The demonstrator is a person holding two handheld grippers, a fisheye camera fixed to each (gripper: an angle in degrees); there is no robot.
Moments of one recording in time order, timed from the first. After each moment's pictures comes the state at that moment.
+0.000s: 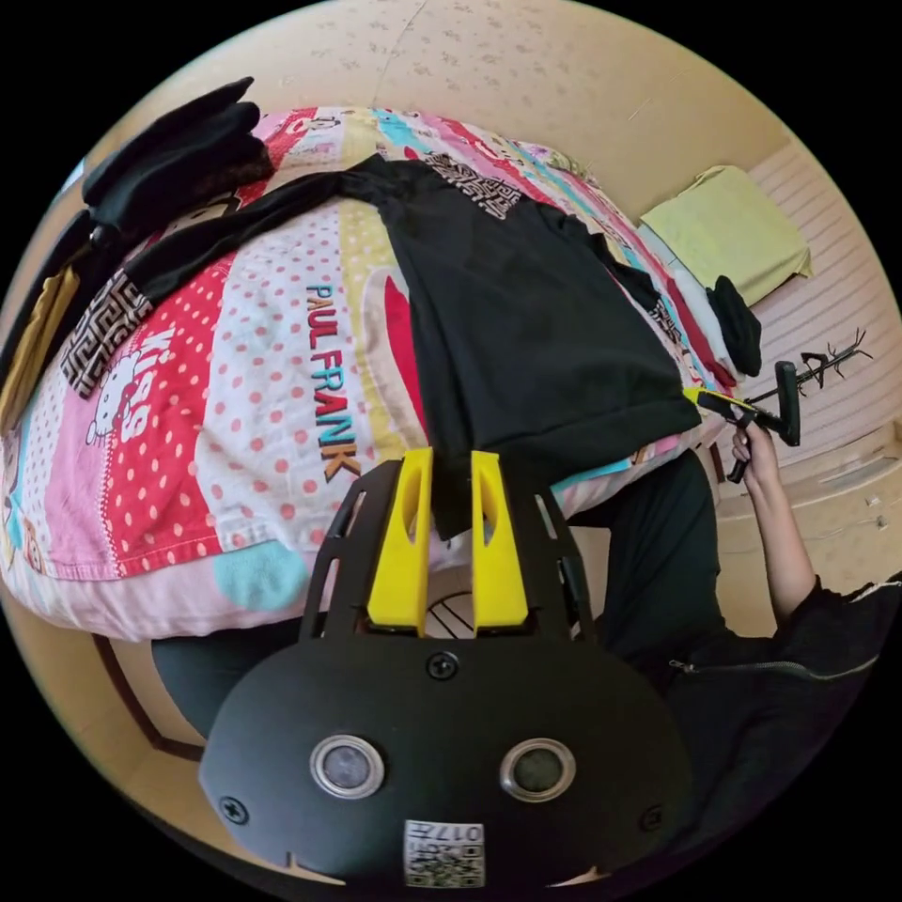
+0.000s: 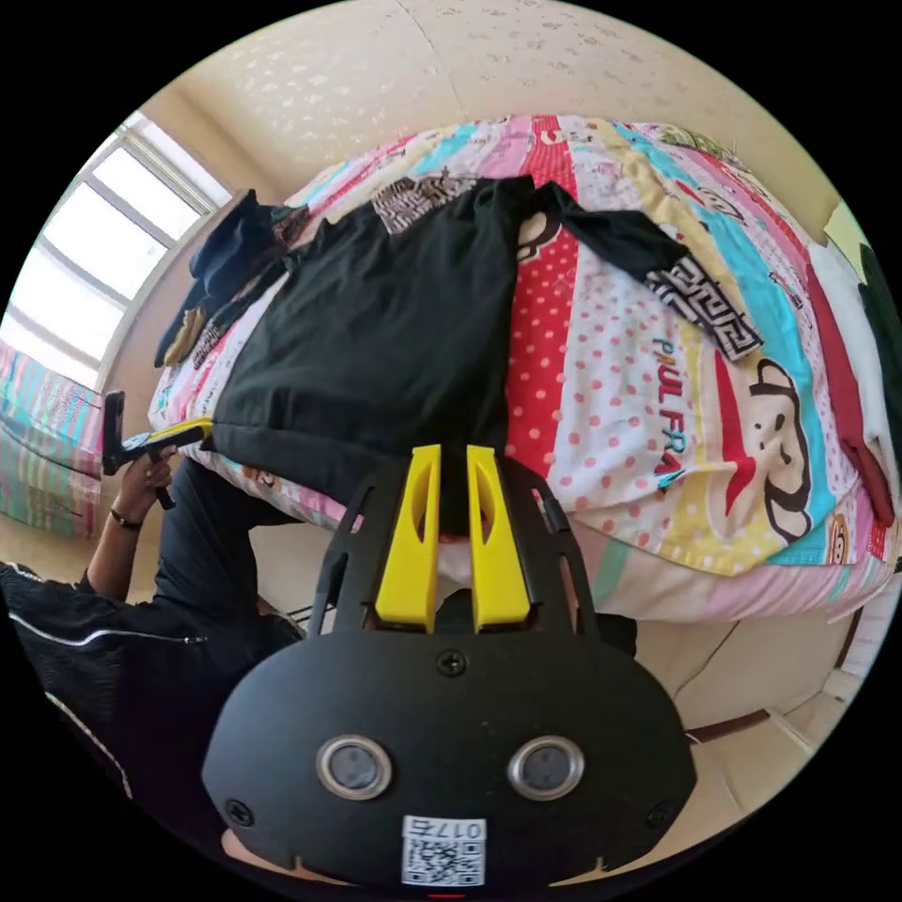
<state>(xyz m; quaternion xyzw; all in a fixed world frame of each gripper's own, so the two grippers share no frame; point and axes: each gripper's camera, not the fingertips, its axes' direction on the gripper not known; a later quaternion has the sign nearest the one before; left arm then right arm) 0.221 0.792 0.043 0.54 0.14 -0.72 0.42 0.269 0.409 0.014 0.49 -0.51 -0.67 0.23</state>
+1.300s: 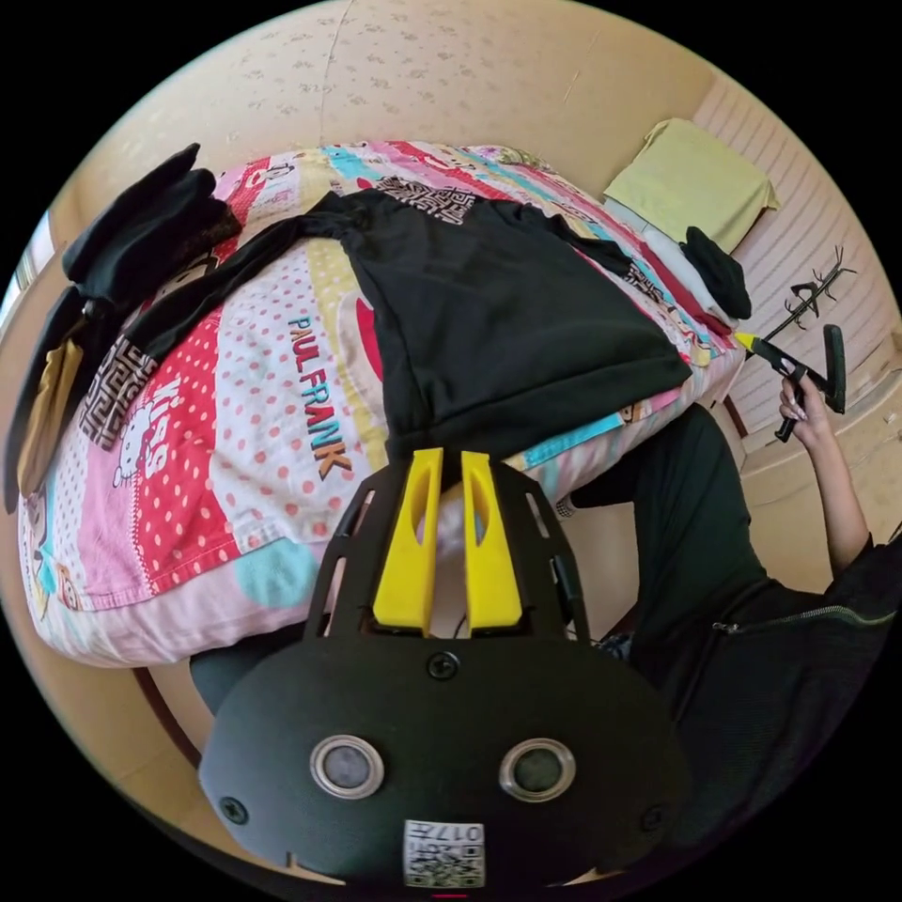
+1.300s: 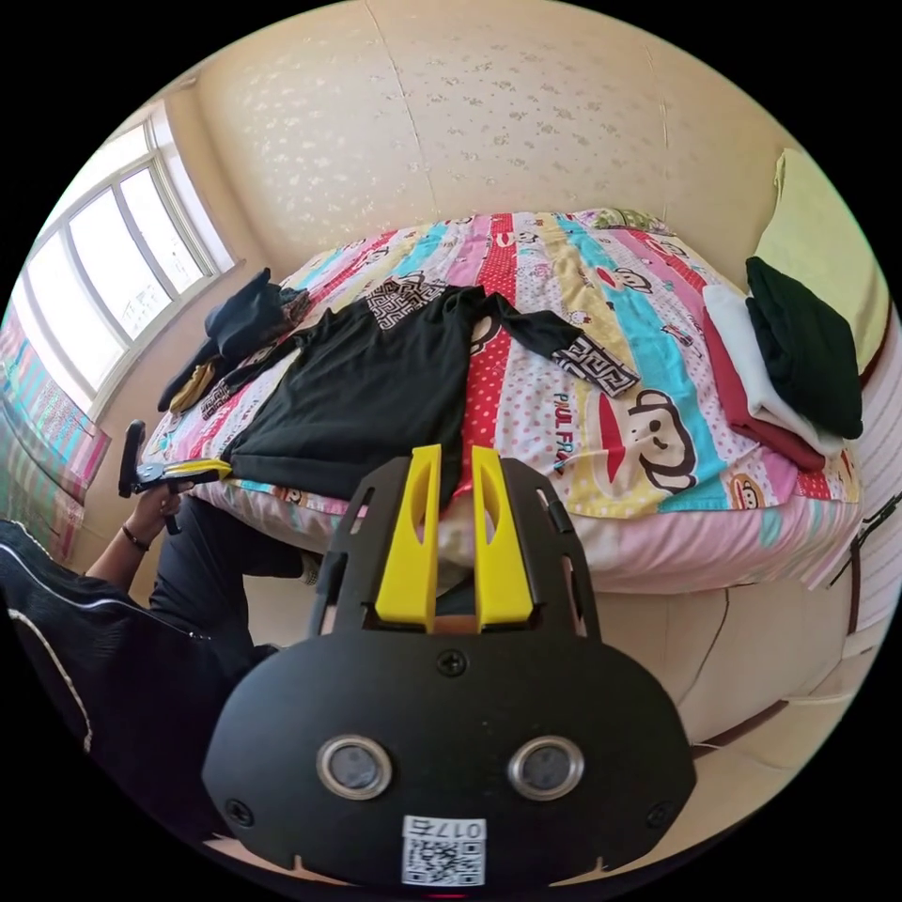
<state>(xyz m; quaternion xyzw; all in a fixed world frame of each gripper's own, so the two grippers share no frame) 0.227 0.730 0.045 0.52 0.07 -0.70 0.48 0.338 0.356 0.120 0.55 -0.61 -0.55 0.19</state>
